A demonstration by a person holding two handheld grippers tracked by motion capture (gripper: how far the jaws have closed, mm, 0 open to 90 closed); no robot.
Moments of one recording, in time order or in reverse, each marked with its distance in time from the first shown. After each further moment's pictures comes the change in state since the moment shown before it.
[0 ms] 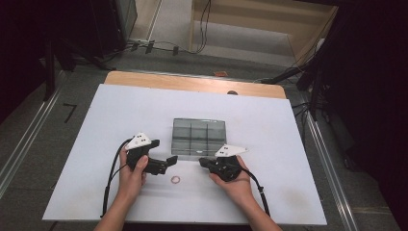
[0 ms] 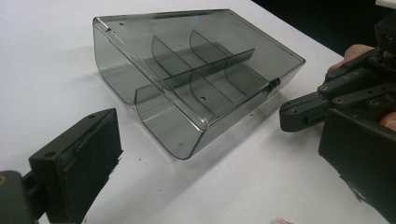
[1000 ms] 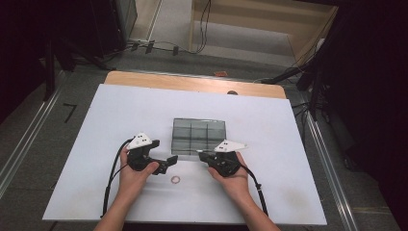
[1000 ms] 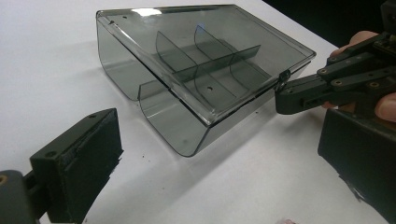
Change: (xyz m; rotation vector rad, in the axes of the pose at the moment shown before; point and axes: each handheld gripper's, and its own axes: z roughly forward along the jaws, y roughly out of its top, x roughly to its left) left arm 0.001 -0.002 0.002 0.012 0.019 -0.003; right arm -0.003 0.011 0.003 -0.028 -0.042 0.021
